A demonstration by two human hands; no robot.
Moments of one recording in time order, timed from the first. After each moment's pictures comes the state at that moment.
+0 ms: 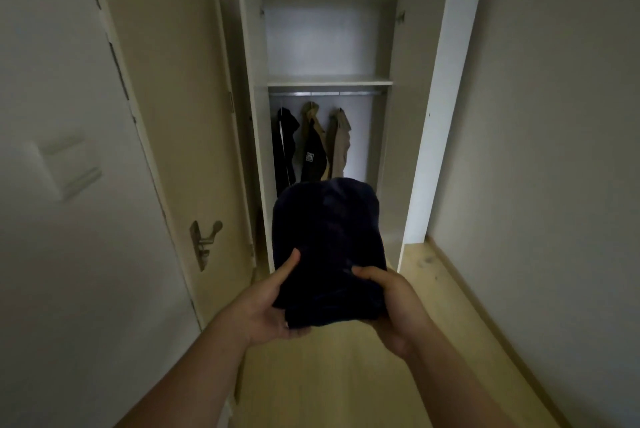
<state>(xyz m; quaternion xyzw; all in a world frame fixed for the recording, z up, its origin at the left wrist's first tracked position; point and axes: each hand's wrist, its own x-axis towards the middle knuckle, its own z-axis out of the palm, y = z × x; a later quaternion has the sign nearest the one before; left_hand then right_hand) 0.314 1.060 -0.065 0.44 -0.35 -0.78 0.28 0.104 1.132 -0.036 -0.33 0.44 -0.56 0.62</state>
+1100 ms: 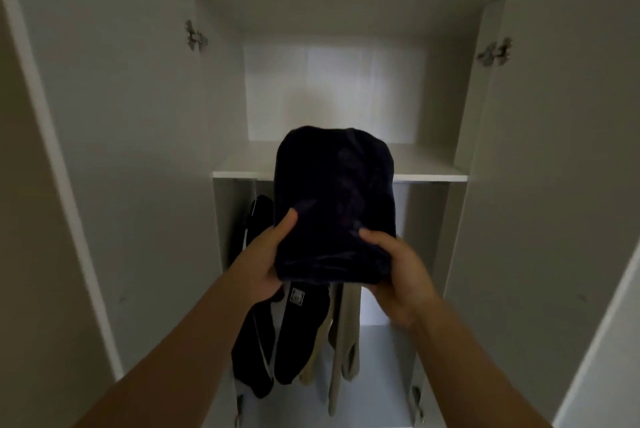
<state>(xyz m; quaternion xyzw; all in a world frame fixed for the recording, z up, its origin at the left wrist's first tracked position) 0.122 0.087 0.055 0.23 -0.47 -0.70 0.48 -0.090 0.160 0.075 -0.44 0.29 -0.60 0.60</state>
